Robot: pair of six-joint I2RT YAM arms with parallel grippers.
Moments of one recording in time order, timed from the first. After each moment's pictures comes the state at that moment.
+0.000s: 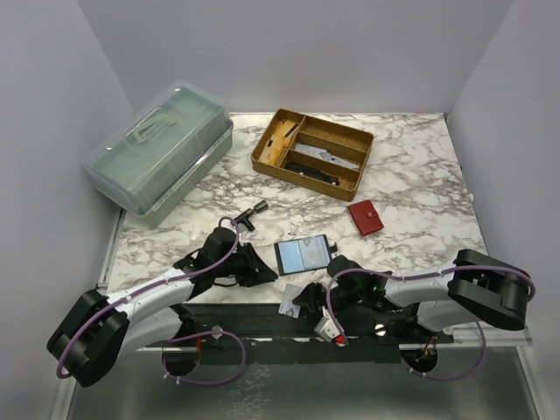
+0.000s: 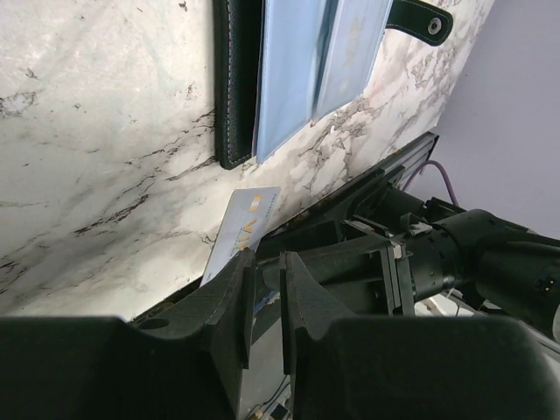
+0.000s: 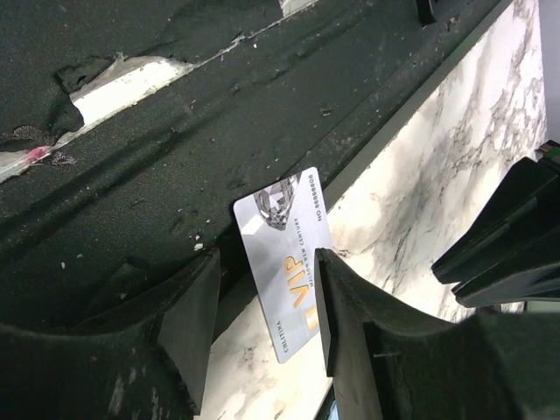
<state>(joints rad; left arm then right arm) -0.66 1.02 0.26 0.06 0.45 -1.21 1.11 1.34 0.25 0.37 -0.68 -1.47</state>
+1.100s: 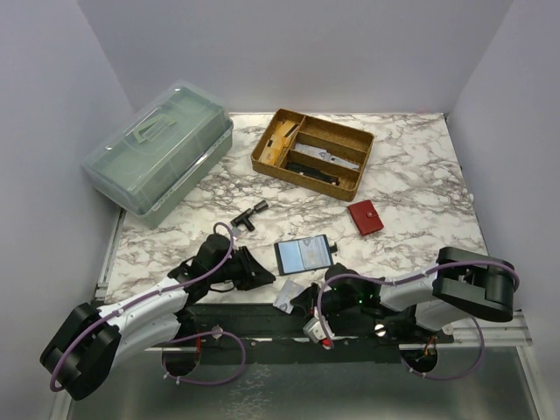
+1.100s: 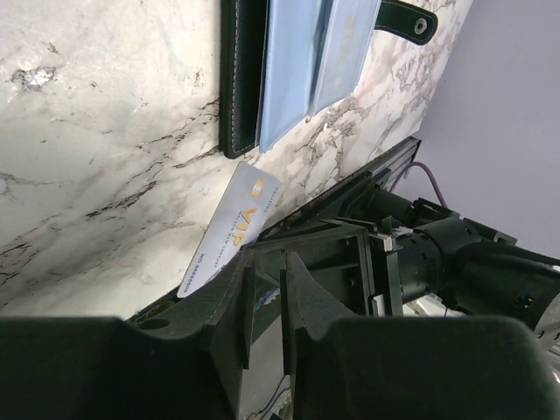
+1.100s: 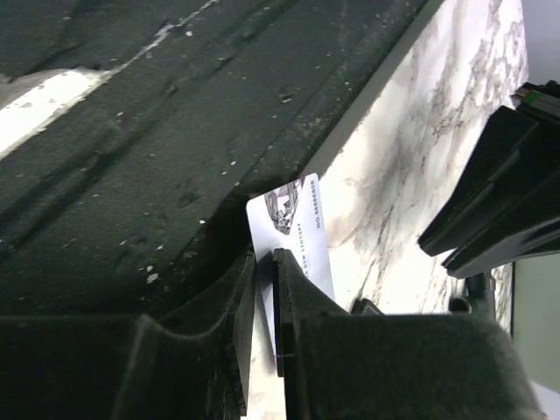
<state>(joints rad) -0.66 0.92 0.18 0.10 0.44 -1.26 1.21 1.45 0.21 0.63 -0.49 -1.30</state>
